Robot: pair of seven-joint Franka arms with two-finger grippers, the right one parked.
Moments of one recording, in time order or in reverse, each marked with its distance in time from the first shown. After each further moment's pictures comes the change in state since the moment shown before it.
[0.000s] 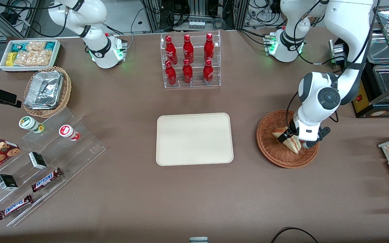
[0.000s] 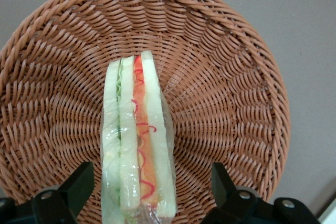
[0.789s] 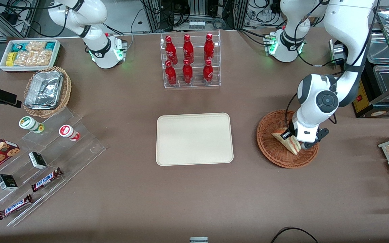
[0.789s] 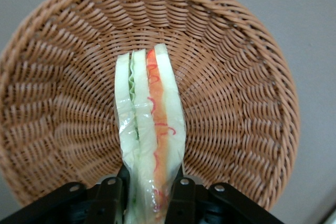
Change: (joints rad) arm 0.000 -0.003 -0.001 0.049 0.013 -0.095 0.047
